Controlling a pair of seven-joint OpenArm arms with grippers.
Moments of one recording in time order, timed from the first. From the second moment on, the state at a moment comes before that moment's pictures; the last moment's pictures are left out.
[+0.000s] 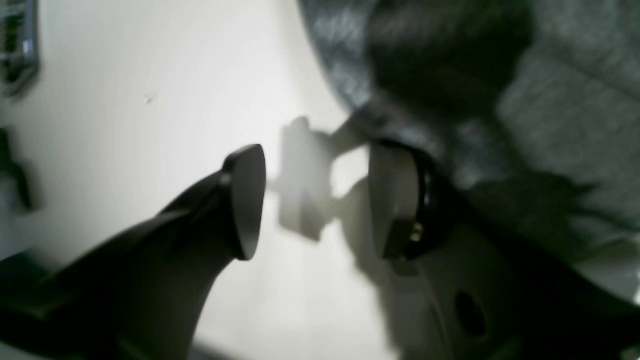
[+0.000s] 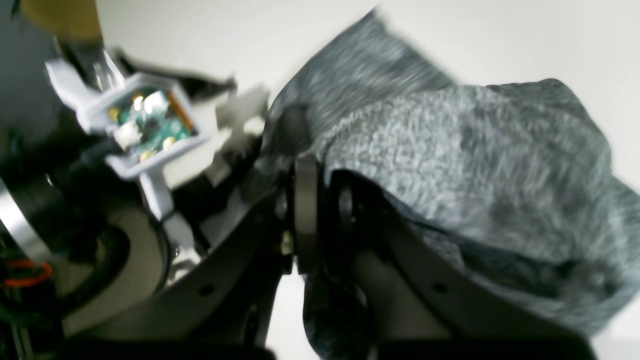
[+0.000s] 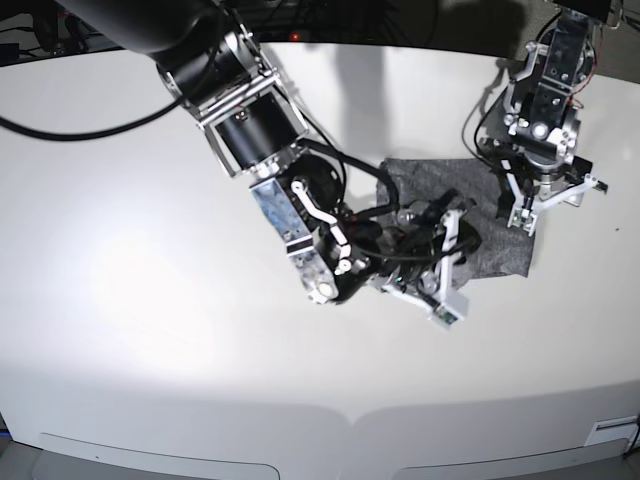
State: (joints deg) left arm 8.6 -19.7 12.3 92.2 16.8 3.9 56.6; right arm 24.2 -8.7 -29.0 64.4 33.0 33.3 -51.9
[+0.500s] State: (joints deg) left arm 9.0 -29.5 12.4 92.2 22.1 5.3 66.4; right arm 24.2 -8.6 -32.3 62.6 33.4 33.3 -36.2
